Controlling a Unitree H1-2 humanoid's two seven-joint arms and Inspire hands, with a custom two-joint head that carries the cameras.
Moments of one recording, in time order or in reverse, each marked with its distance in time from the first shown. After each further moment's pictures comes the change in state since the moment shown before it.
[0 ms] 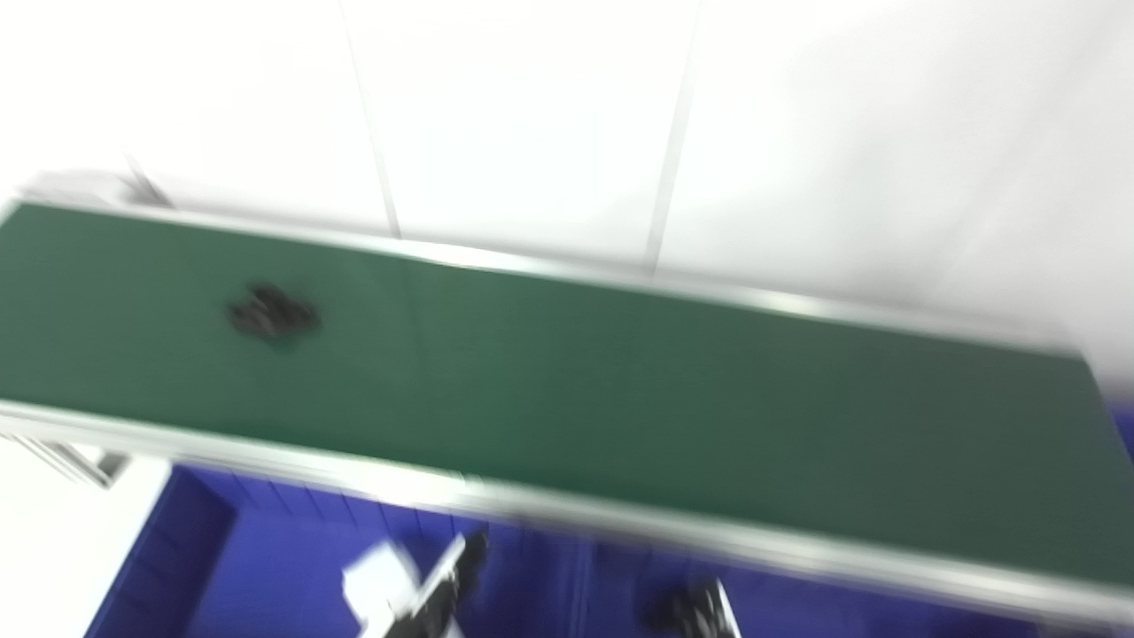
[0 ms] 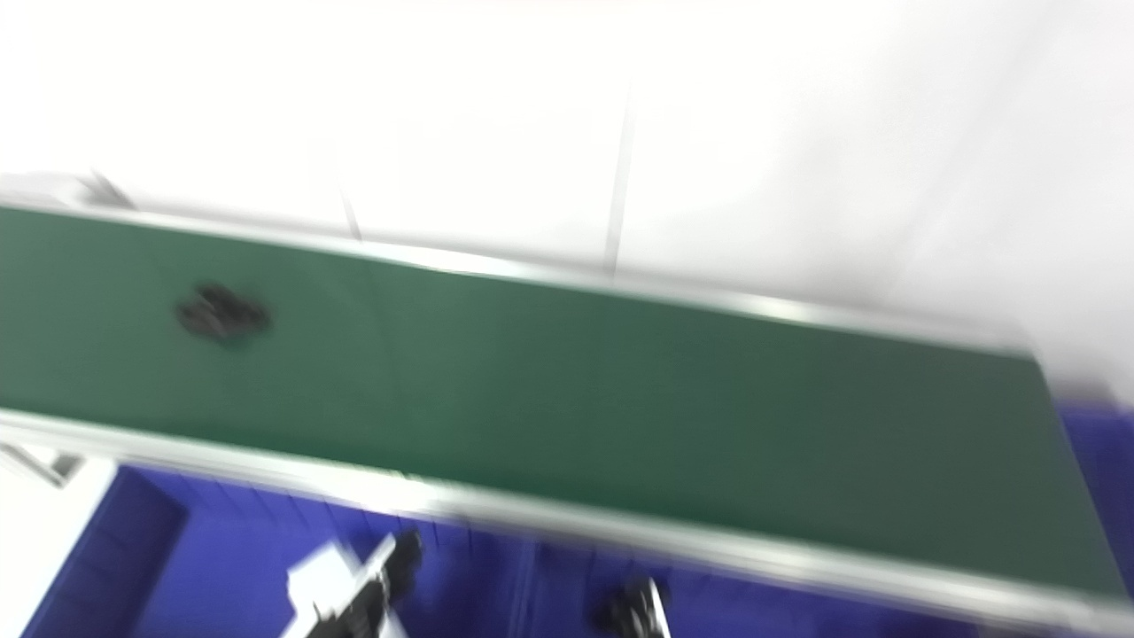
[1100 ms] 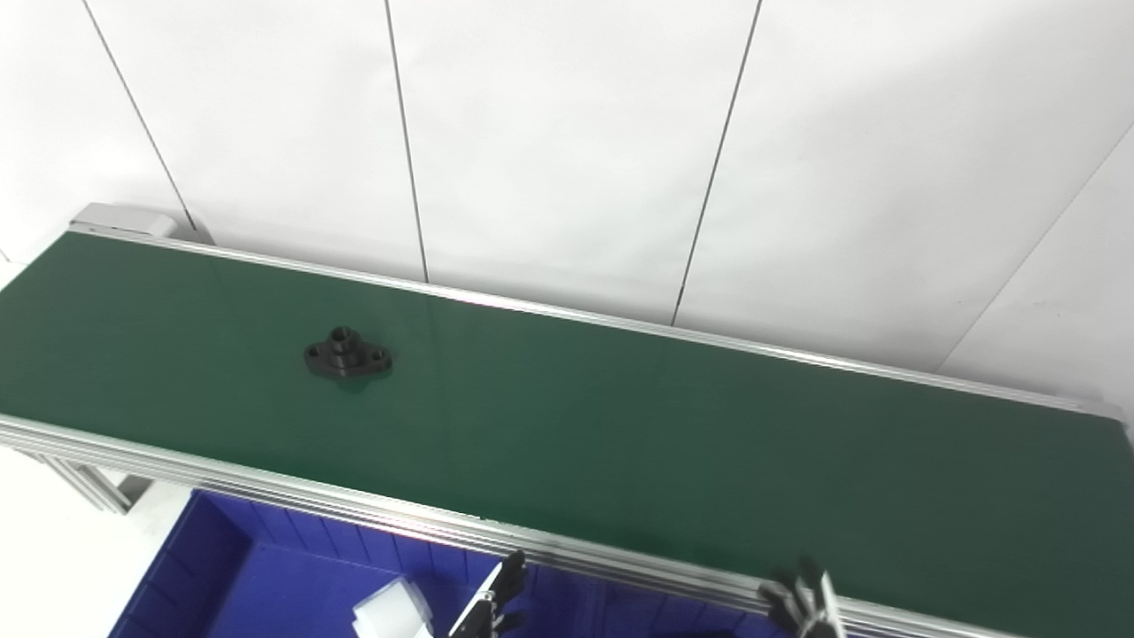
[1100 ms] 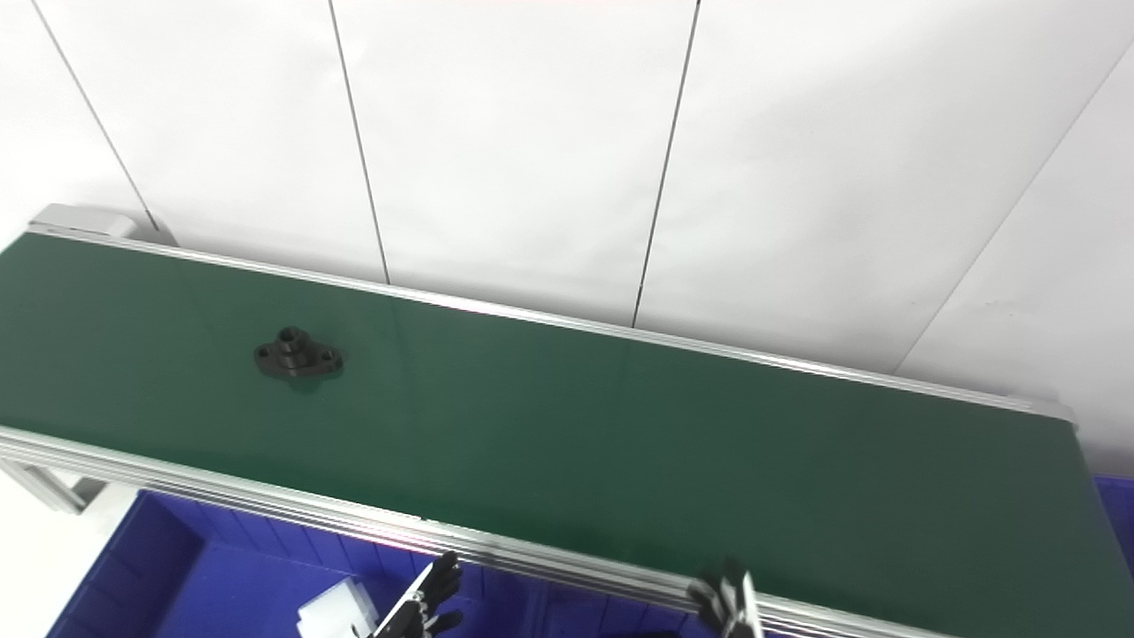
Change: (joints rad) left arm -0.026 -0.046 -0.024 0.030 -0.005 -0.009 0.009; right arm -0.010 0.023 -0.112 -0.324 -0.153 -0.001 -0.010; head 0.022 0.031
